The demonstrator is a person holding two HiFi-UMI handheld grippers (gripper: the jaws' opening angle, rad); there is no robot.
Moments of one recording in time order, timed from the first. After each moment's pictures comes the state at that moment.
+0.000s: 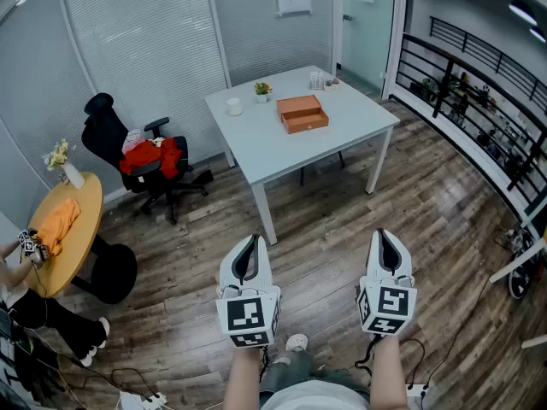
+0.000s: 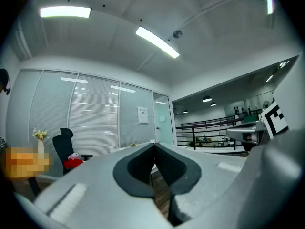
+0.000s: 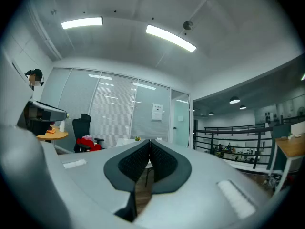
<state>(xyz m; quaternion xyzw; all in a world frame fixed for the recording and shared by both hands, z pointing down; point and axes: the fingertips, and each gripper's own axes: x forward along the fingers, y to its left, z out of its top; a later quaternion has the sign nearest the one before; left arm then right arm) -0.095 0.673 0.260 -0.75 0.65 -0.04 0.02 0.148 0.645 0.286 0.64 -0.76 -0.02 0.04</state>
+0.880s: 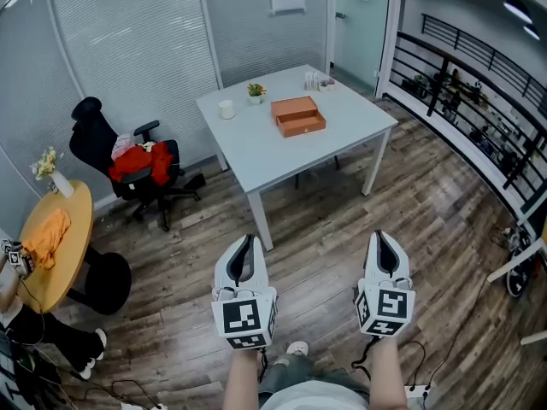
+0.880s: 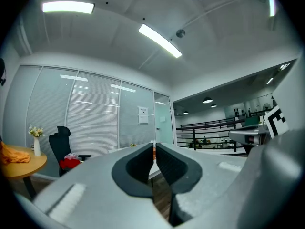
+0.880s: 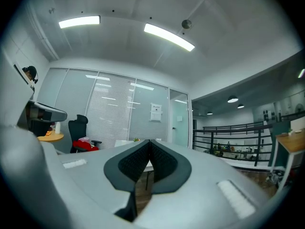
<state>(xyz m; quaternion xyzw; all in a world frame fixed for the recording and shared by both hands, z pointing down) -0.124 0.614 0.269 -0.76 0.65 -0.03 0.01 0.126 0.594 0.299 0.65 -0.76 -0.02 0.03</state>
